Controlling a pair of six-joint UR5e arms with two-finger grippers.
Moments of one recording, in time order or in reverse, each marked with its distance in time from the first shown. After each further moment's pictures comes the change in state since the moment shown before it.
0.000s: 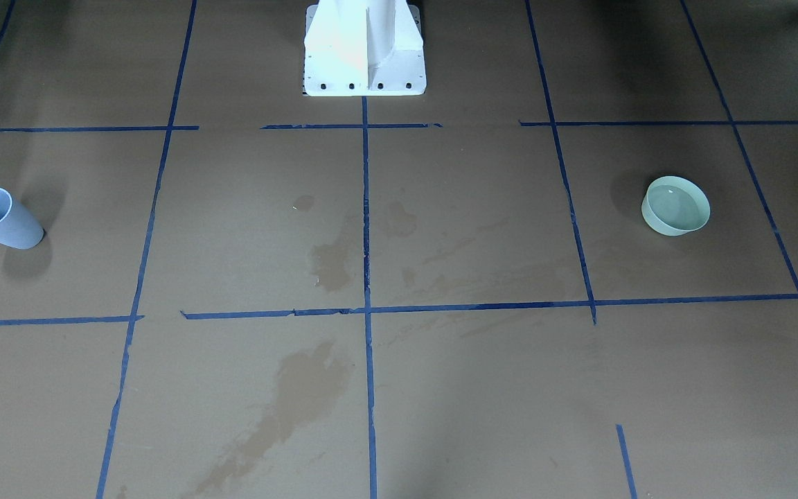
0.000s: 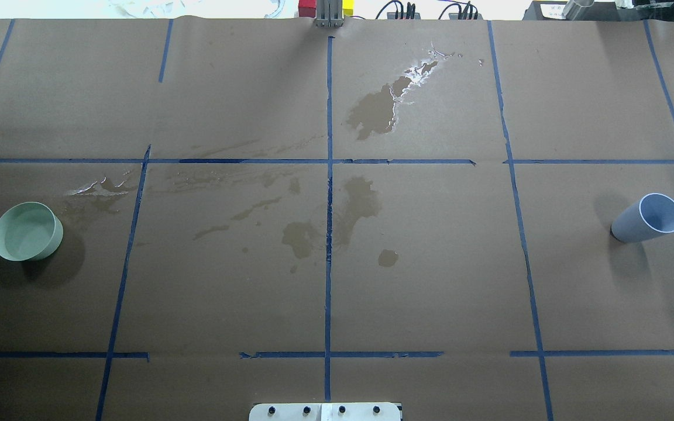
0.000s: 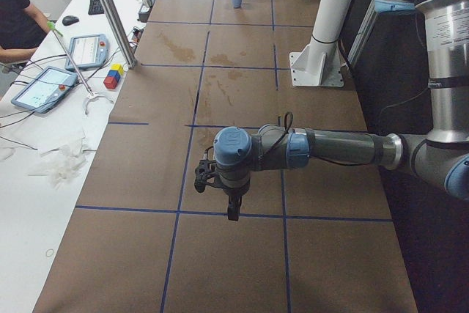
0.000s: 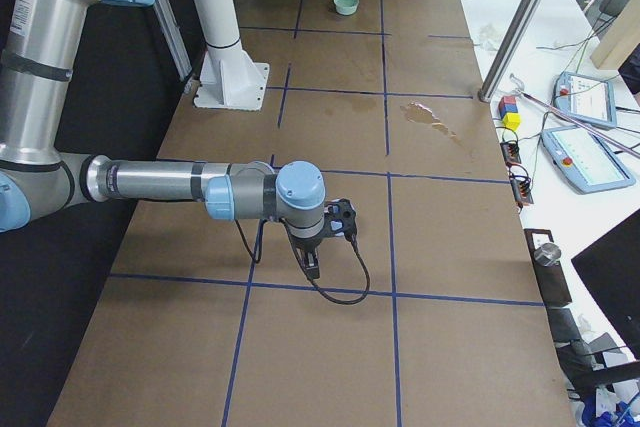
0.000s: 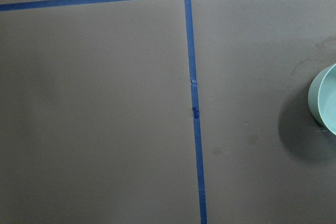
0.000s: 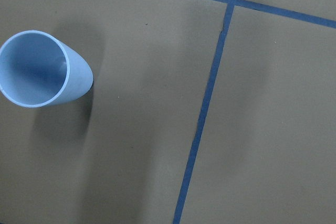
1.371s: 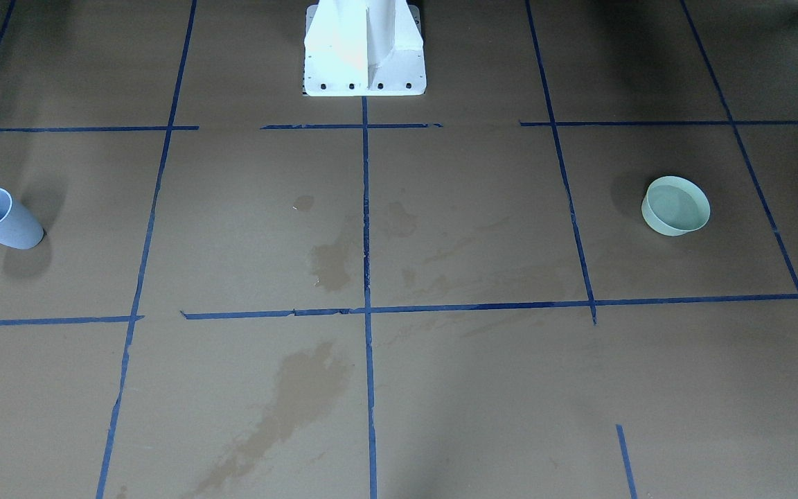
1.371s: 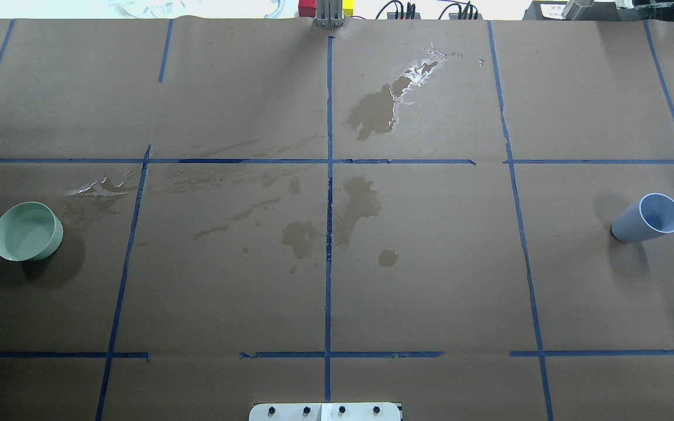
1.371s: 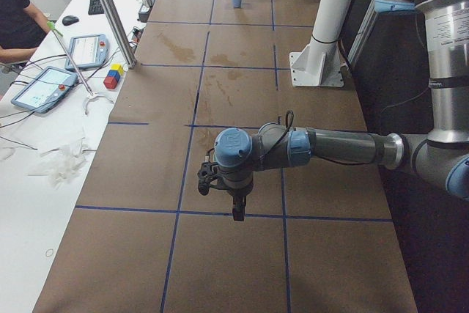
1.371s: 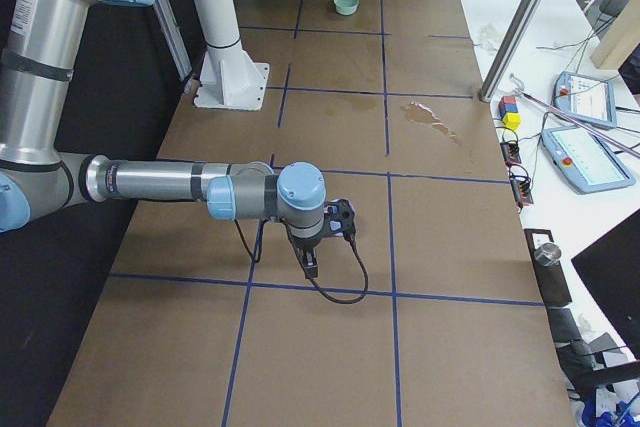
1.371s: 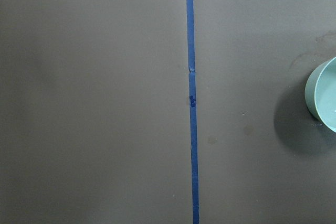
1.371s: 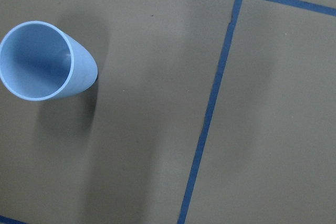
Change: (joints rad) left arm -0.001 0.005 -0.010 0.063 -0.006 -0.007; right arm -0.024 -0.001 0.001 -0.019 0.006 0.001
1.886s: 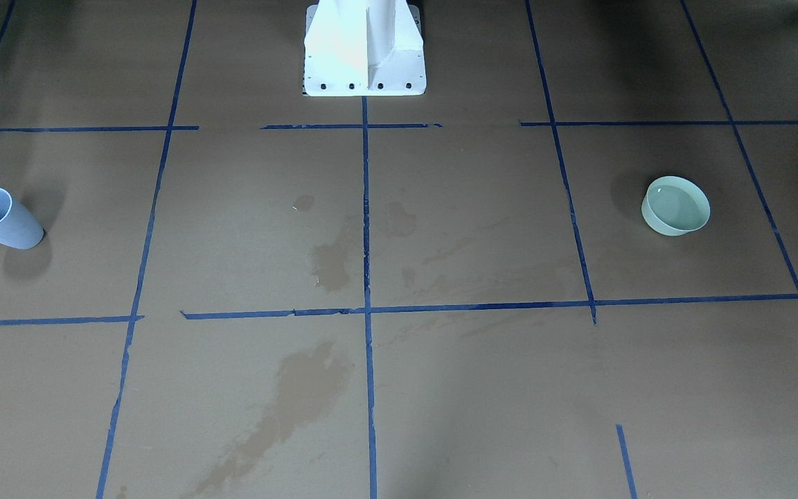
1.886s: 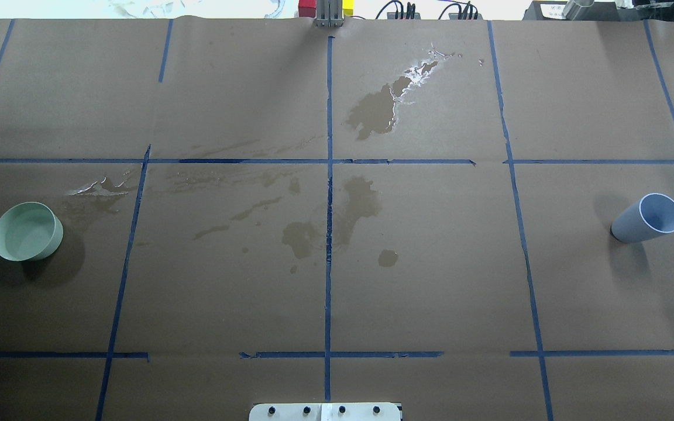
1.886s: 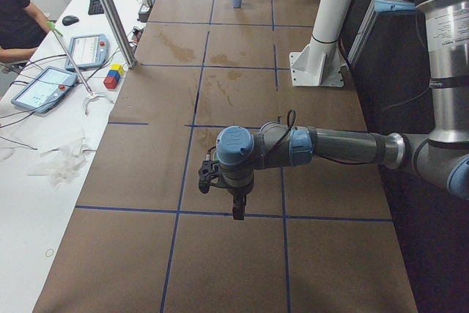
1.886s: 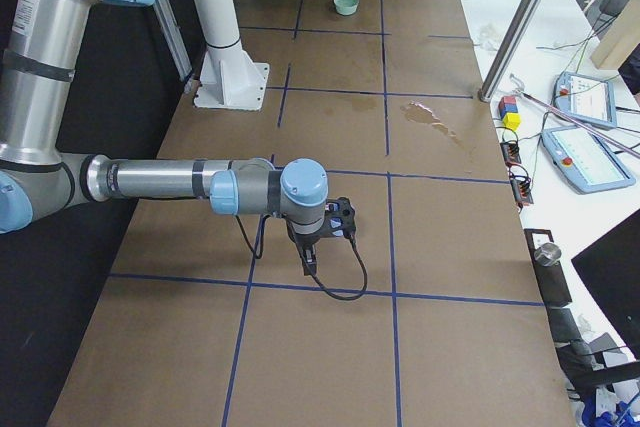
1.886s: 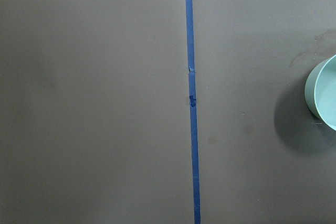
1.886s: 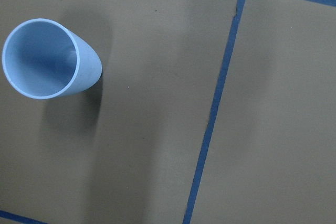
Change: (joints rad) left arm 0.000 0.009 -0.008 -0.010 0.004 0.003; right arm -0.008 0.003 0.020 -0.036 0.000 0.006
